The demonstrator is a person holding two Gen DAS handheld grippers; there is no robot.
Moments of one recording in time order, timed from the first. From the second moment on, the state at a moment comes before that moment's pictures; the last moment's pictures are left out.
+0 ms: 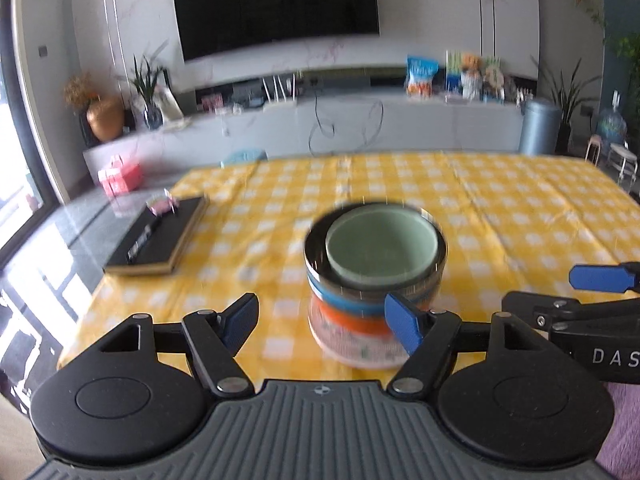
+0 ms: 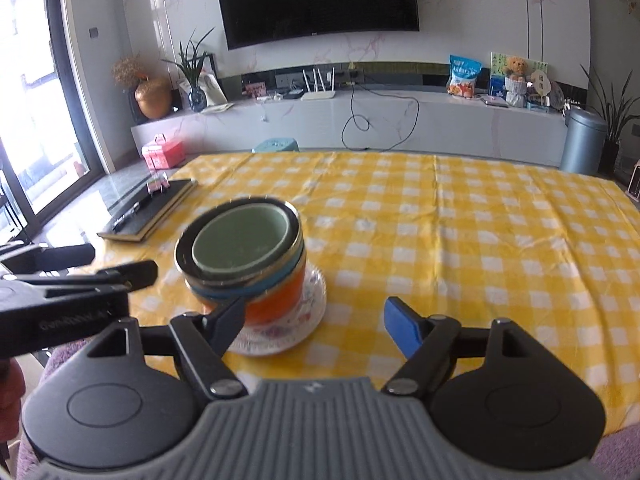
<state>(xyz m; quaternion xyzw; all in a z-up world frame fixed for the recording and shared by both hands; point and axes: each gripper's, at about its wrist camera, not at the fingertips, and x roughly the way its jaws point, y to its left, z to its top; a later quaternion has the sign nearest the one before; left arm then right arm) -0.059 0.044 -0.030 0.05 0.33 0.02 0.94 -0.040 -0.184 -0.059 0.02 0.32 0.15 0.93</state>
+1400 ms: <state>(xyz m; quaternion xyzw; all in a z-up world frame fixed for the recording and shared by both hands) -0.056 0.050 -0.065 0.04 0.41 0.01 0.91 -0.032 -0.167 -0.095 -0.01 0.39 0.13 0.91</state>
